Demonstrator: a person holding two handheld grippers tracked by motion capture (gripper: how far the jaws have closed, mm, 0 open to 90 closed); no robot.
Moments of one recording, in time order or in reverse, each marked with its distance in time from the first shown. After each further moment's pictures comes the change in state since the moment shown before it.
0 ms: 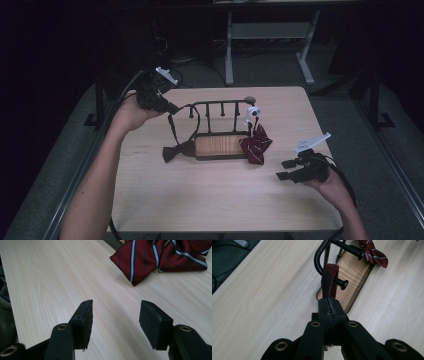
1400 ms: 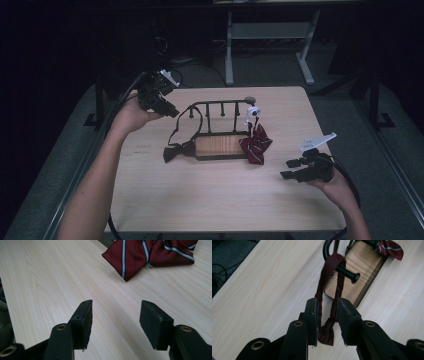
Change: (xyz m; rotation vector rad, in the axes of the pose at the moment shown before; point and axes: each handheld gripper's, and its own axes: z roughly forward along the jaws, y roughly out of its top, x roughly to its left) left arm -0.005 -0.004 0.005 0.057 0.072 0.004; right arm -0.006 -0.007 -0.008 -0.004 -0.023 0.031
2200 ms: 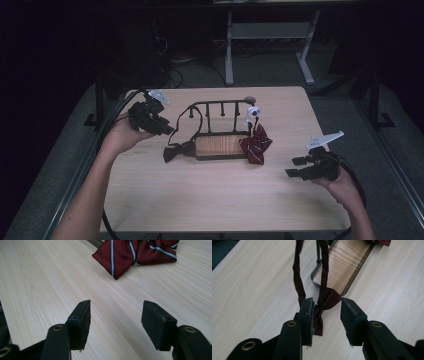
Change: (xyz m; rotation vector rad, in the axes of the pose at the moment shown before) left arm -0.021 -0.045 0.003 -0.053 -0.037 0.007; right arm -0.007 -0.004 -0.012 -0.015 -0.031 0.031
